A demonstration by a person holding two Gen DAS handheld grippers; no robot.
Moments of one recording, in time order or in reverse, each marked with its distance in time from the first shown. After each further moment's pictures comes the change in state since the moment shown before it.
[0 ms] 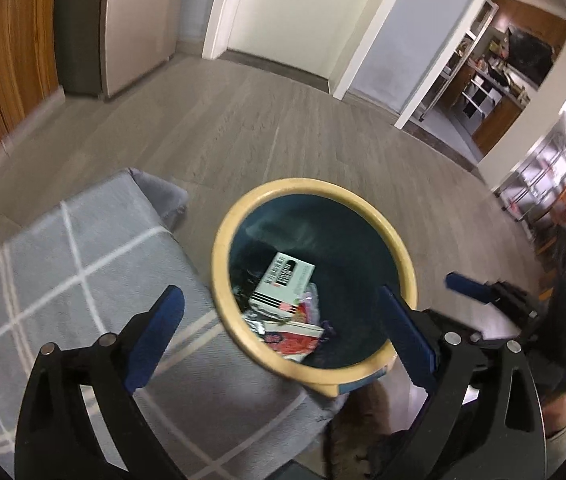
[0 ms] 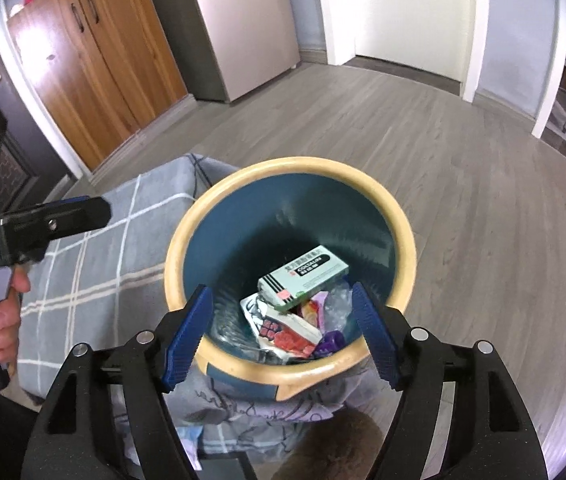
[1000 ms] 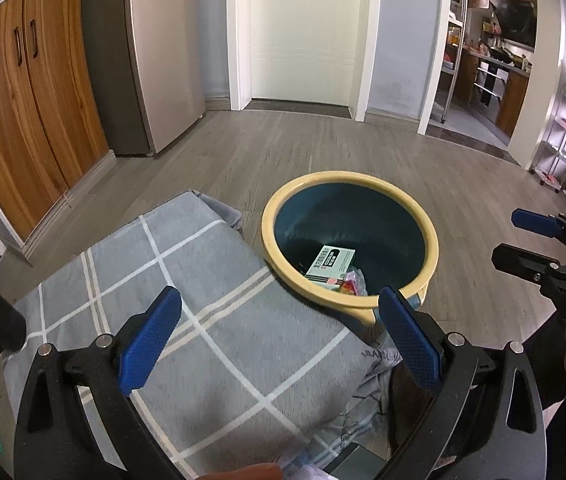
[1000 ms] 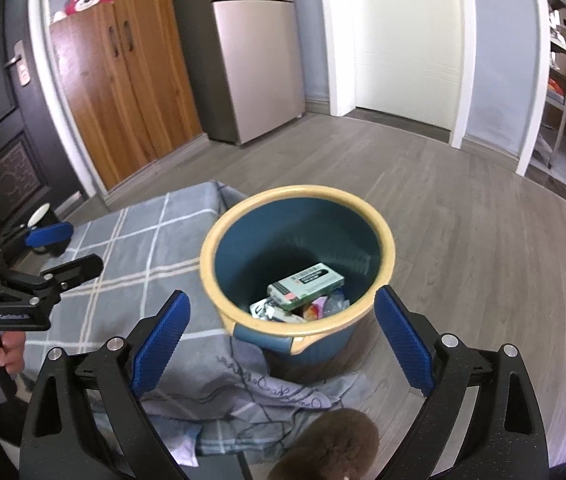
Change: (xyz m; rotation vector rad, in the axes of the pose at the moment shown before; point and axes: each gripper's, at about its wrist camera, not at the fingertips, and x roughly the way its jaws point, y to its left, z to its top) left arm -0.079 -0.027 -0.090 0.147 -0.159 0.209; right arm -0.073 0.024 -0.060 -0.068 -0.188 -0.013
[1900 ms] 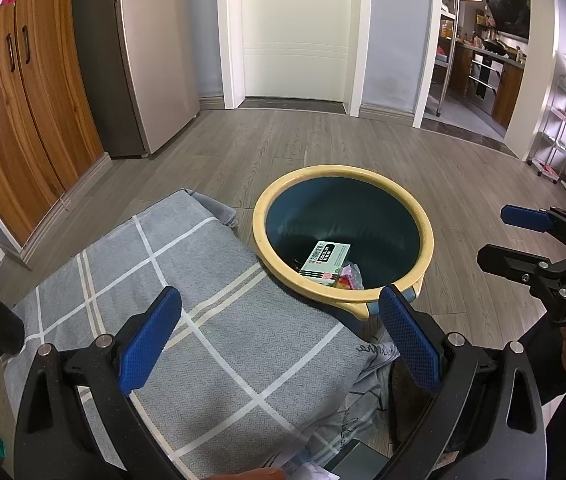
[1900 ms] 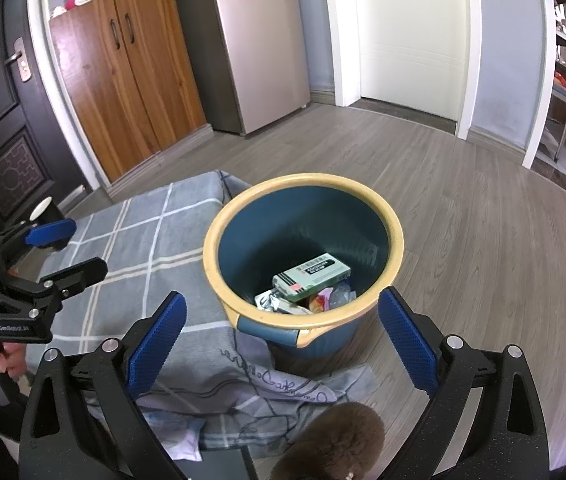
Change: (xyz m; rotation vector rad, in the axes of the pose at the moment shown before) left arm 0.002 -0.009 -0.004 0.025 0.004 -0.005; right arm 0.007 0.000 -0.003 0.010 0.027 0.015
